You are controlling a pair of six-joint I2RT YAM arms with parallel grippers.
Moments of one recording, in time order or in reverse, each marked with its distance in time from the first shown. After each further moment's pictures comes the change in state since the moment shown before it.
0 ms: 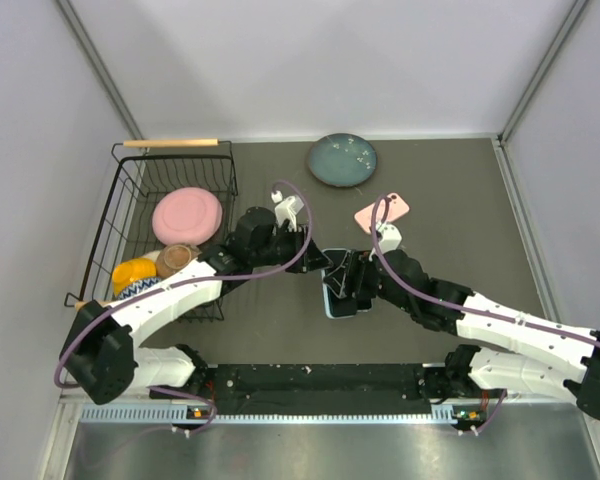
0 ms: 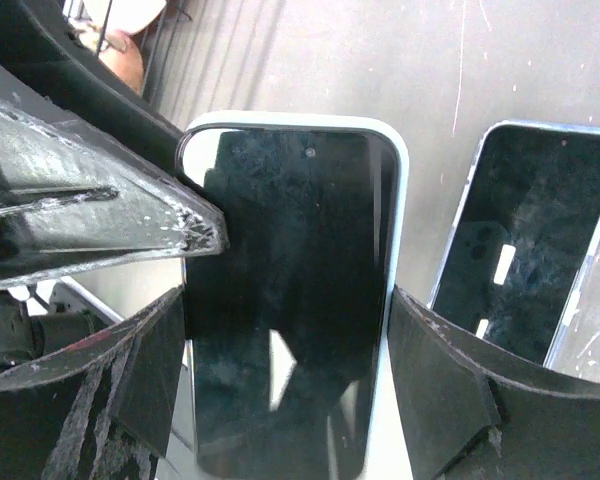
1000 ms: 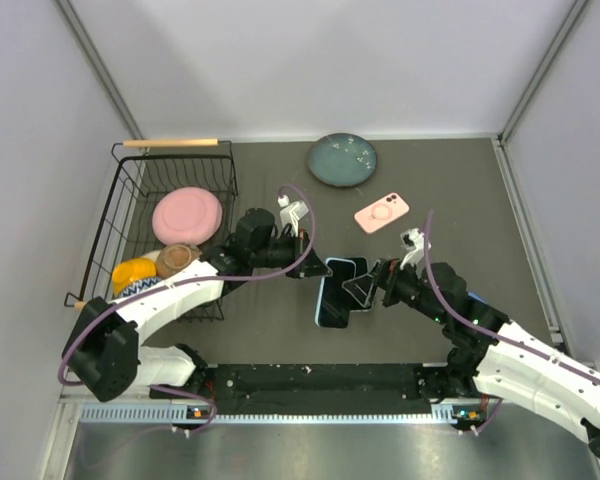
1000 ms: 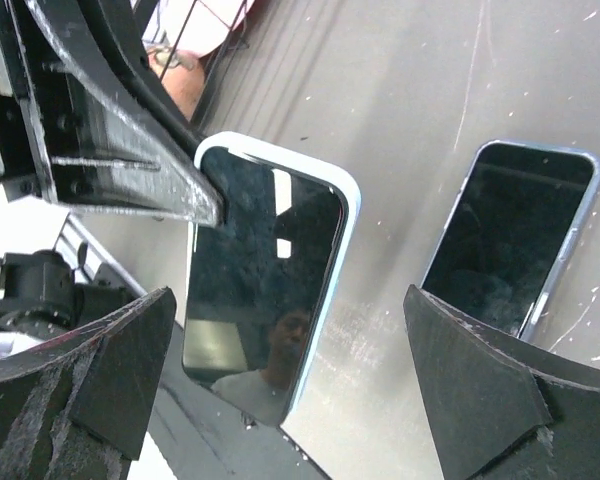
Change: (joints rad) left arm 0.015 0.026 -0.035 0.078 0.191 0.009; right arm -0.127 -0.315 -0.179 0.035 -0.155 -0.075
